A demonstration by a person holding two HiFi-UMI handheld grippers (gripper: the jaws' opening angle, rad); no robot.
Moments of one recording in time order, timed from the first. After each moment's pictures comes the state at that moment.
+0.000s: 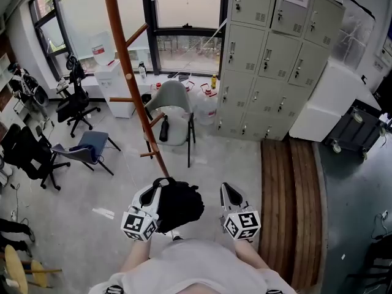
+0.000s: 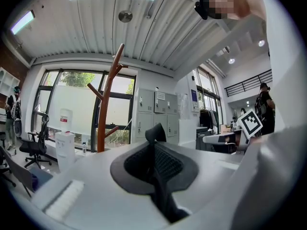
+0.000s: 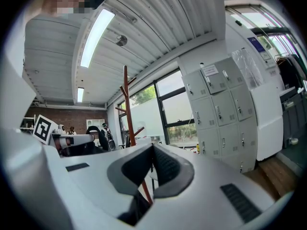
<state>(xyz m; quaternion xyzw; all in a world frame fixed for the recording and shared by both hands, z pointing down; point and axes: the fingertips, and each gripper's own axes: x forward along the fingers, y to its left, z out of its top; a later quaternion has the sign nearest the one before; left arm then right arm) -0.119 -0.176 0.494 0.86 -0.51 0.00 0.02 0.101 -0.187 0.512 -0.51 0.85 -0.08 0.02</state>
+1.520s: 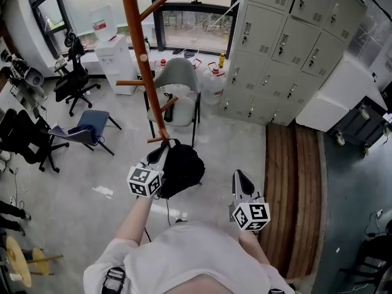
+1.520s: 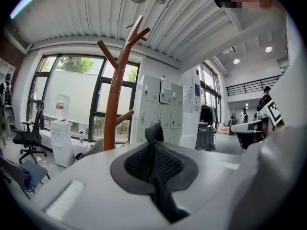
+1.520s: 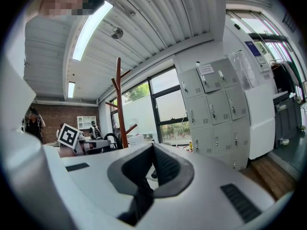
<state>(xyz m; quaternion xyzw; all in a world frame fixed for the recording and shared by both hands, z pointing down) -0.160 -0.313 0.549 0.87 -0.48 0.03 0.08 0.087 -0.223 0.520 -0.56 0.83 -0.09 0.00</state>
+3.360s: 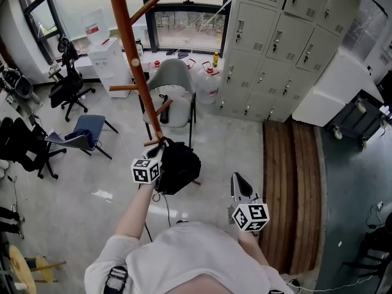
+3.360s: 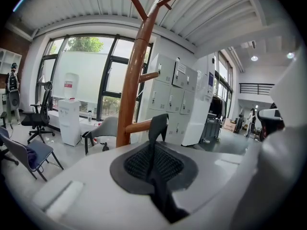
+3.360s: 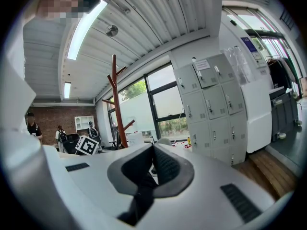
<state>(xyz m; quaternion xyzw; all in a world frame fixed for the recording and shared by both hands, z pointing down) -0.185 -0.371 0.651 0.84 -0.50 0.10 0.18 0.090 -0.219 0.539 -0.56 0.82 -0.12 0.00</state>
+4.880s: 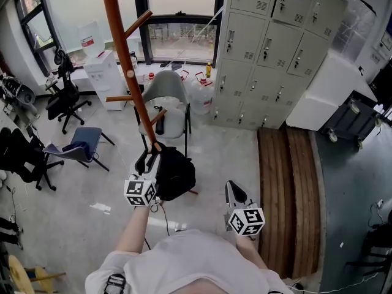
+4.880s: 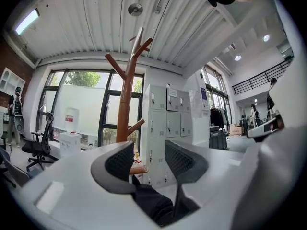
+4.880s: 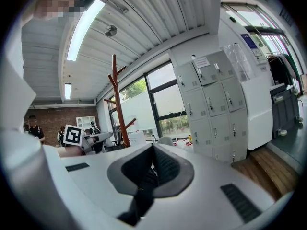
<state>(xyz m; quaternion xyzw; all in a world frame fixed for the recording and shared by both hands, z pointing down) -0.181 -0.325 0.540 0.84 -0.54 0.00 0.02 0.091 -0.210 0.547 -0.55 0.82 -0.13 0.00</state>
